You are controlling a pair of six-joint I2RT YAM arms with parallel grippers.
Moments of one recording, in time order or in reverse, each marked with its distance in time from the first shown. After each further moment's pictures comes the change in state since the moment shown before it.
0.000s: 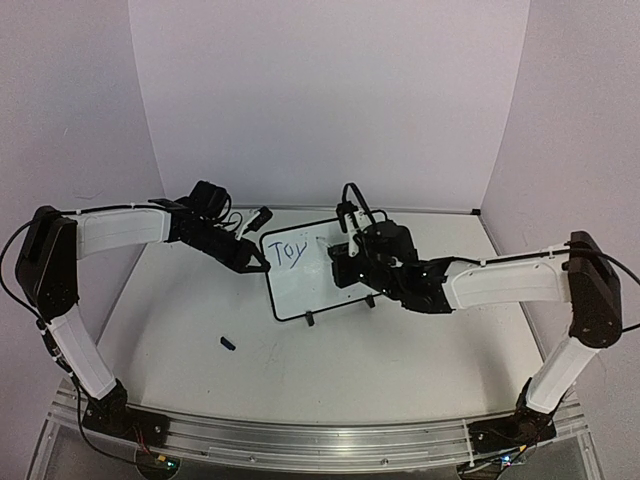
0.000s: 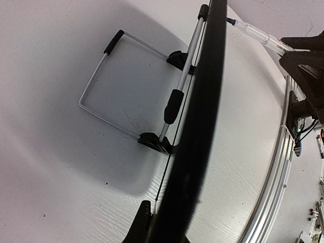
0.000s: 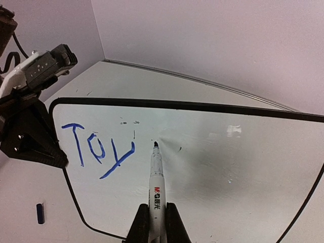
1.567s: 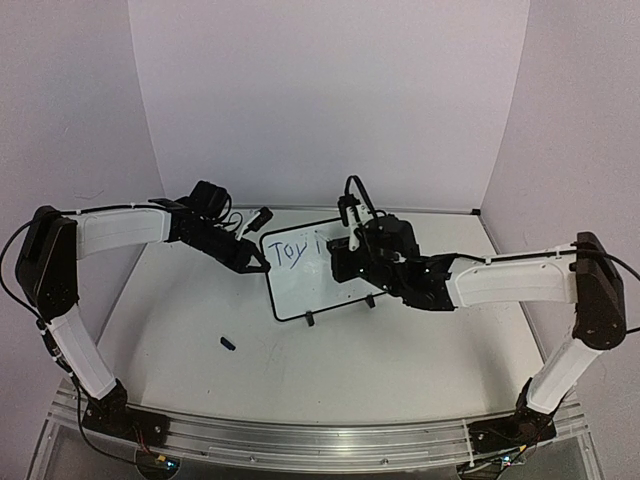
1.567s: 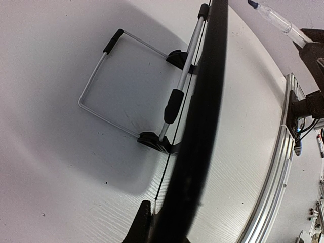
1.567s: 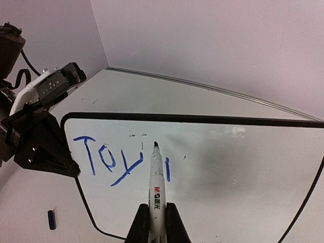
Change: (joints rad) left arm -0.002 0.000 0.002 -0.006 -0.001 0.002; right arm 0.011 -0.026 0.016 -0.018 0.006 0.034
